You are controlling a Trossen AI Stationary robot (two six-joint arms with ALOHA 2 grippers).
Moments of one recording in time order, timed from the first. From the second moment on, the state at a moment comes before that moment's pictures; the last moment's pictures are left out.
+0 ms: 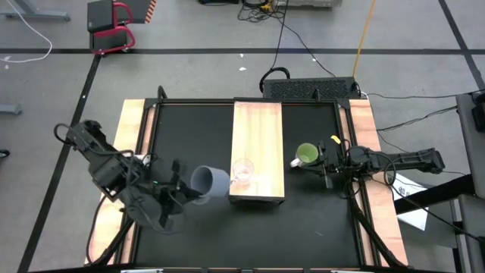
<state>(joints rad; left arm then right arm) -0.71 1.40 1.65 -1.06 -0.59 0.00 0.05 0.12 0.01 0.01 -0.03 0.06</state>
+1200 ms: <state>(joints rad) -0.67 0.64 0.85 -0.59 -0.70 0.10 0.05 0.12 0.01 0.01 -0.03 0.07</state>
